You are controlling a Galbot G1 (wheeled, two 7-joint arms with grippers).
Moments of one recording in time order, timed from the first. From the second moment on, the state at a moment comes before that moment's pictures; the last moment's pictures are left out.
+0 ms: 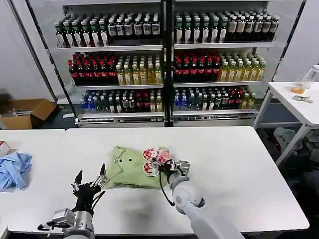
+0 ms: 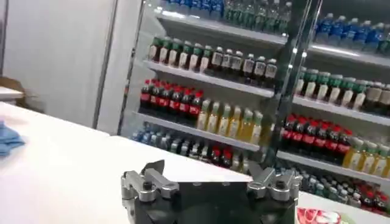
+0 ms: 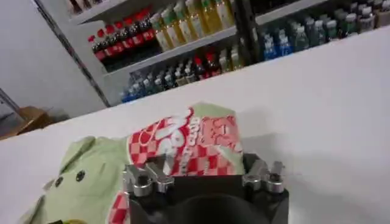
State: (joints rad) left arm 1.54 -1.48 -0.57 -2.15 -0.36 0.17 -0.20; right arm -0.80 1.35 -0.12 1.58 0.87 -0.38 0.46
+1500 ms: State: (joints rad) left arm 1.60 -1.50 -0.57 -2.19 -0.33 0.20 -0.17; right arm -0.73 1.05 0.03 1.55 0.70 -0.52 0.27
